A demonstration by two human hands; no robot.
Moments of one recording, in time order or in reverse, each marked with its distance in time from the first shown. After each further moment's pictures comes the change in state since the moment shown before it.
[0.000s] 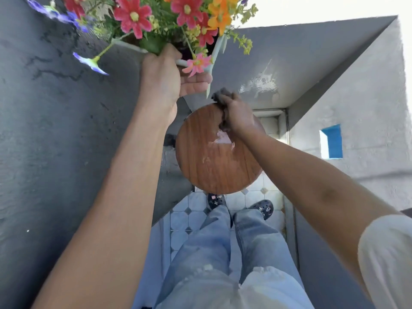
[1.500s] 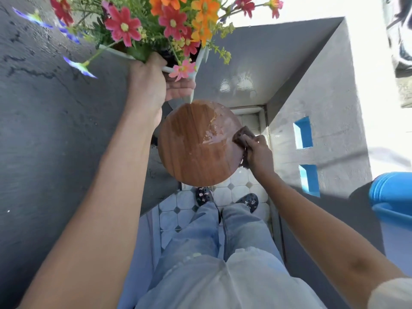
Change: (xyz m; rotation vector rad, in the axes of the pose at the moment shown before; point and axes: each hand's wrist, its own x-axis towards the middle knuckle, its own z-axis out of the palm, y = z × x) left_hand -0.033 -0.003 0.024 0.051 -0.004 0.009; right_hand -0.165 0.088 0.001 0.270 0.159 0.317
